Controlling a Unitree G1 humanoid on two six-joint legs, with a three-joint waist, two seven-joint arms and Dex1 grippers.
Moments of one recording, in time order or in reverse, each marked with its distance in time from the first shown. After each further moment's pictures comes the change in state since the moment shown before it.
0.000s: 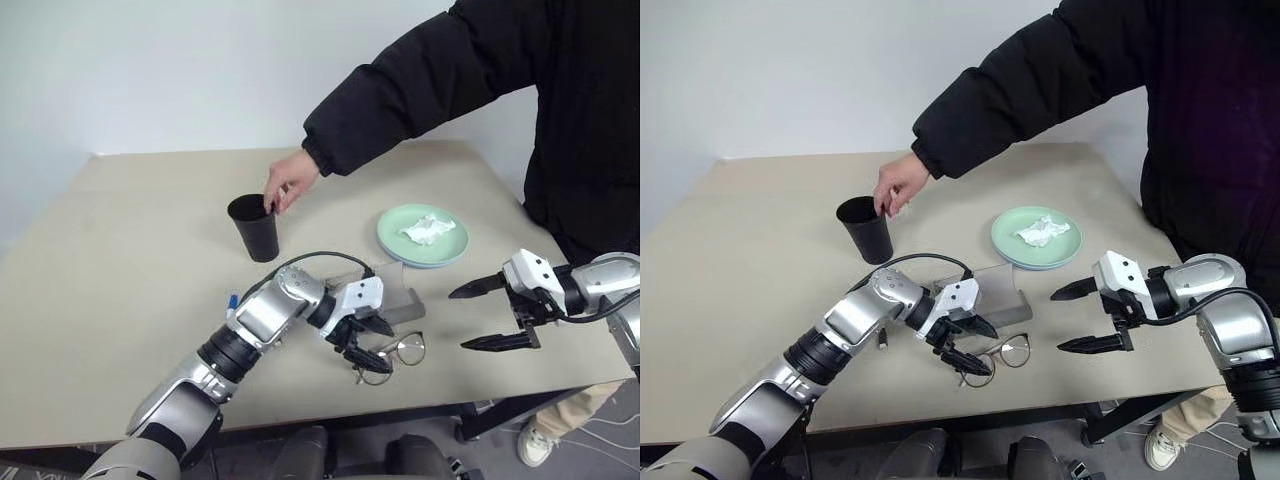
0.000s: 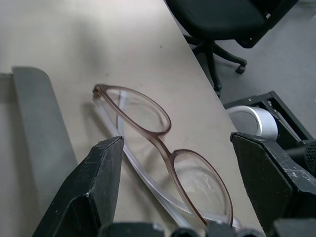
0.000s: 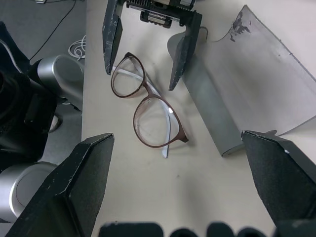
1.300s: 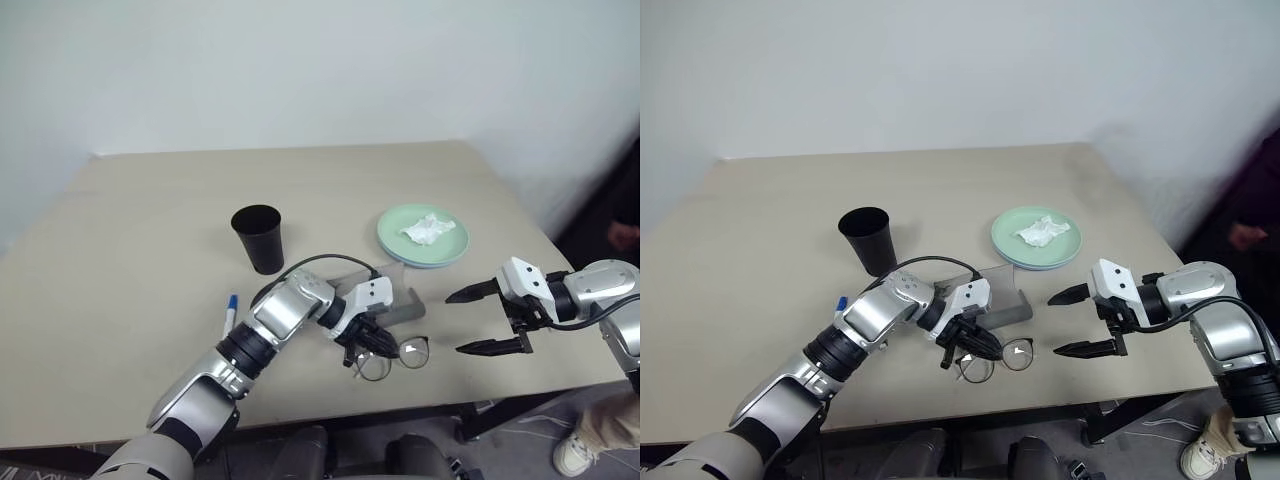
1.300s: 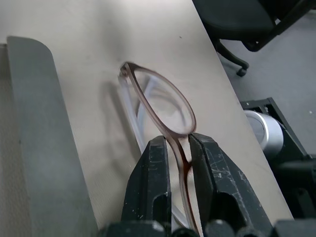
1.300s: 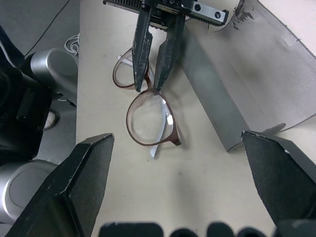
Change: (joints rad) left arm -0.030 -0.068 -0.014 0.085 0.028 0.086 0.027; right arm 0.013 0.014 0.023 0.001 -0.028 -0.023 -0.031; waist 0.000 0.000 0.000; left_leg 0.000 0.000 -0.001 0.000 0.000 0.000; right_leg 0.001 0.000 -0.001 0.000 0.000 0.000
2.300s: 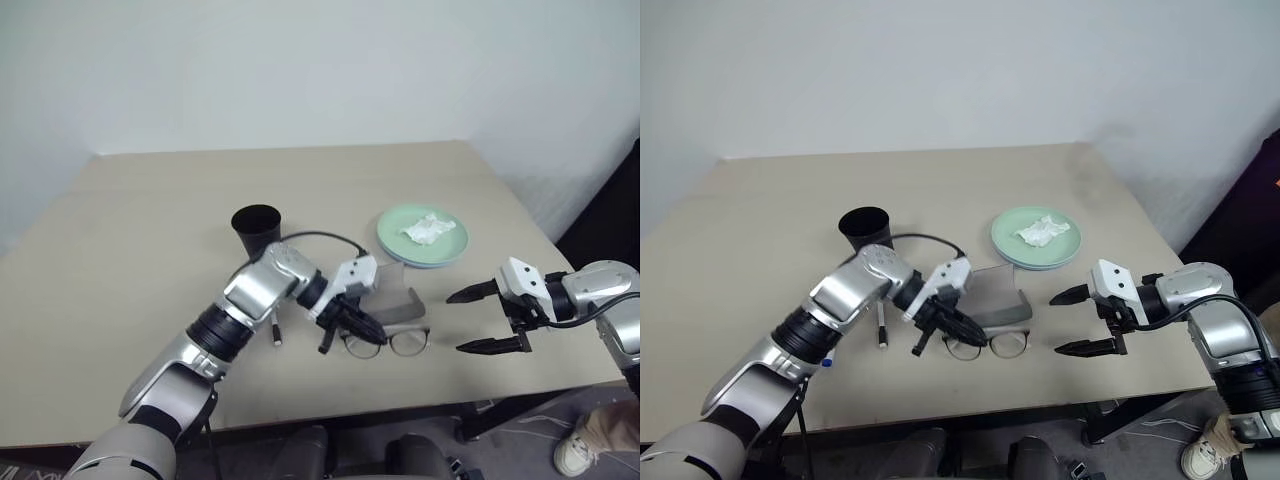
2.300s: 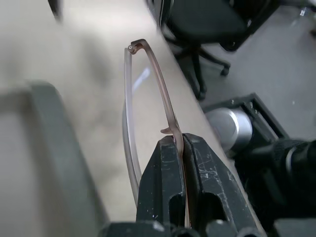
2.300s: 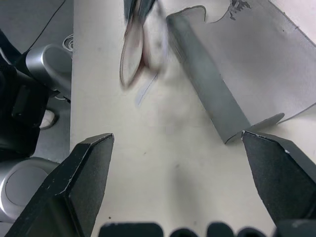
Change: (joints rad) left arm -0.116 0.124 0.105 -0.086 -0.128 0.014 -0.161; right arm -0.031 0.012 0.011 0.057 -0.022 -0.021 0.008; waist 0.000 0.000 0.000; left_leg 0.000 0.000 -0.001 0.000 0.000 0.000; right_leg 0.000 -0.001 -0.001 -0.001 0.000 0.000
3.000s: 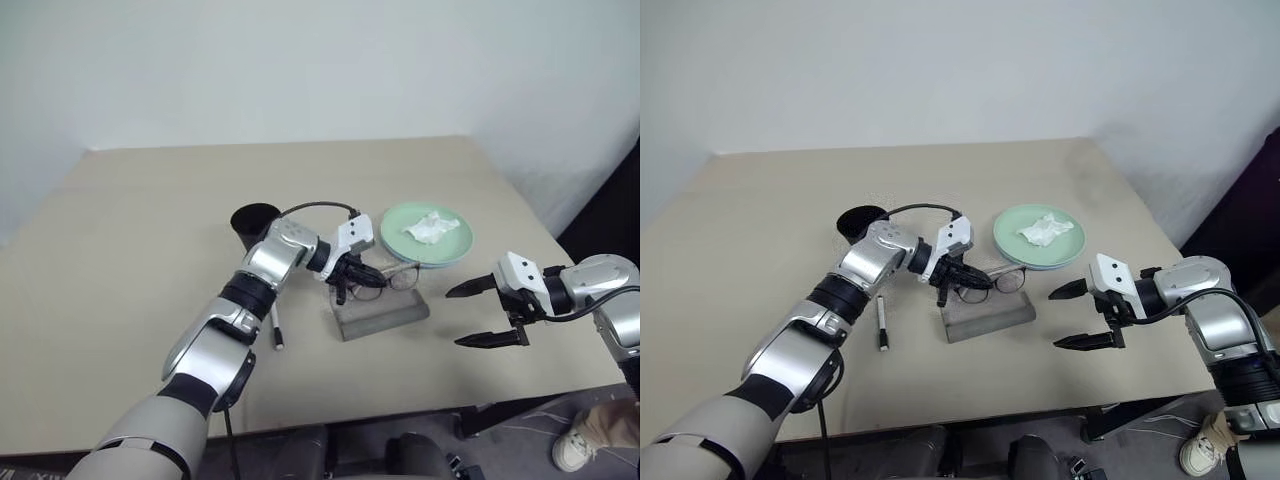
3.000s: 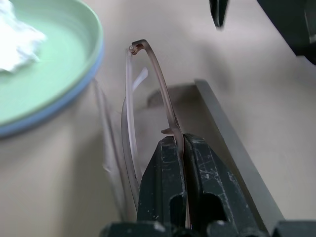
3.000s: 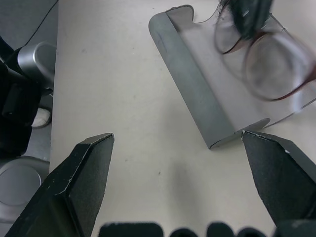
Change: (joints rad) left arm -0.141 -0.187 0.063 0.601 0.188 -0.359 0.135; right arm -0.024 0.009 0.010 0.014 -0.017 -0.005 -0.006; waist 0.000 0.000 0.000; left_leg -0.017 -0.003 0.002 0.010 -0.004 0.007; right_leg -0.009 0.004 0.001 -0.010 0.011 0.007
